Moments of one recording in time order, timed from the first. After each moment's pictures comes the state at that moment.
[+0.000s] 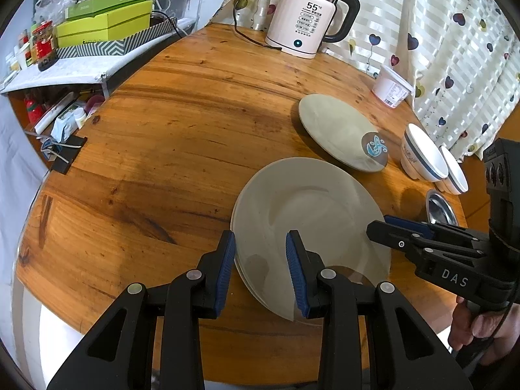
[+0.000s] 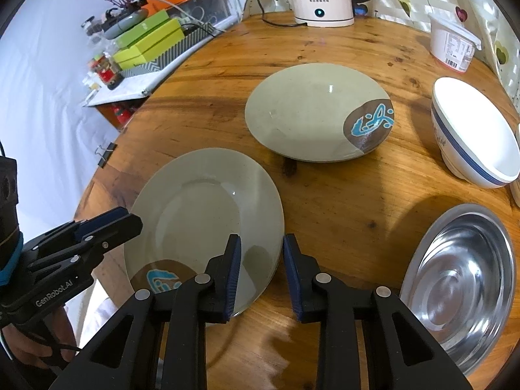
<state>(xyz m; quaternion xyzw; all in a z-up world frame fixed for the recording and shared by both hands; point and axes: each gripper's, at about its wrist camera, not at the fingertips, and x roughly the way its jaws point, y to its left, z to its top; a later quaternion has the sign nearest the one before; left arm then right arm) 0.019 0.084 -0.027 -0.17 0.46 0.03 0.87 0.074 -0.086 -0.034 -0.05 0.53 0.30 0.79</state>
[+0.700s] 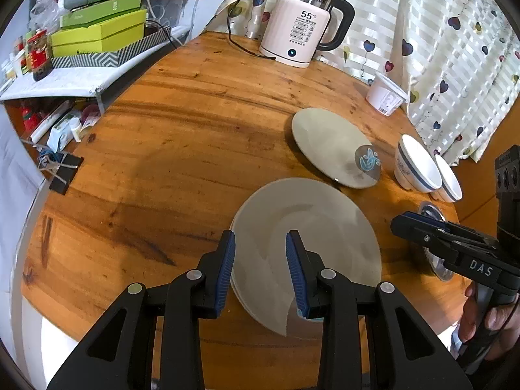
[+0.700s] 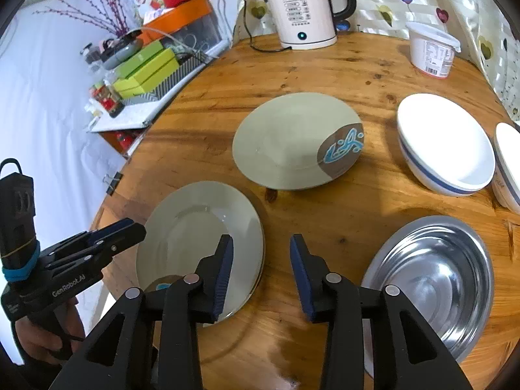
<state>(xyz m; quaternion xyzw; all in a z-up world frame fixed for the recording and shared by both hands) 0.030 0.089 -0.014 -0.17 0.45 0.02 0.88 0.082 -0.114 -0.007 -0.01 0.51 0.29 0.81</state>
